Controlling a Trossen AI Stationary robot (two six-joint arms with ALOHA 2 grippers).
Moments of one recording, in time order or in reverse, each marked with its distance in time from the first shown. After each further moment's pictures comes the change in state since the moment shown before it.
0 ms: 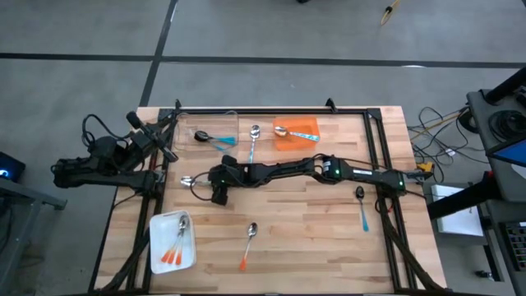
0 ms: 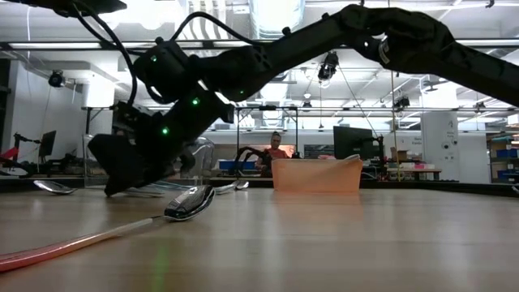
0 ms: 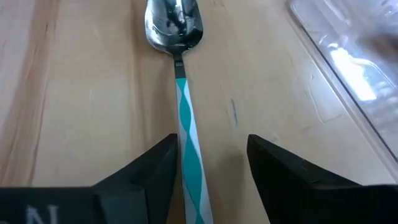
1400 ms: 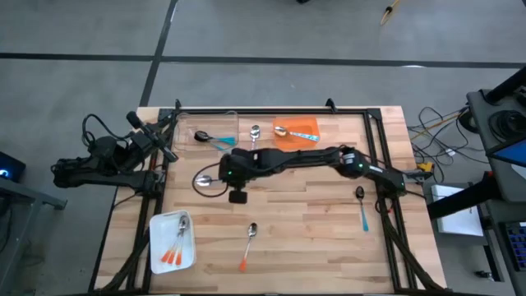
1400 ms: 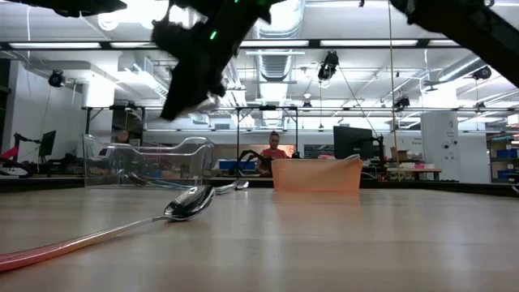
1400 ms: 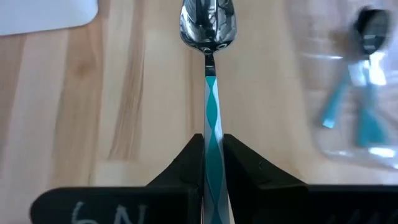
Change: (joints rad) left arm 0.000 0.001 0.000 0.000 0.000 0.004; right arm 0.018 -0.334 -0.016 -0.556 -0.107 -0.098
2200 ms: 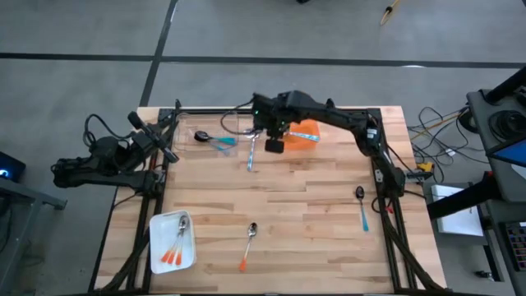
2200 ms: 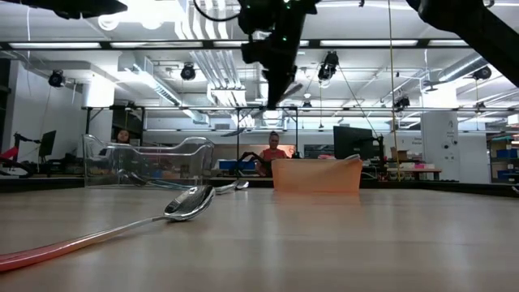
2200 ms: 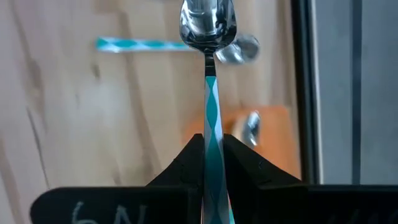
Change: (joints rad) left arm 0.000 0.005 -0.002 -0.019 0.000 -0.039; right arm -0.320 -0.206 0.002 -0.522 0.047 -0.193
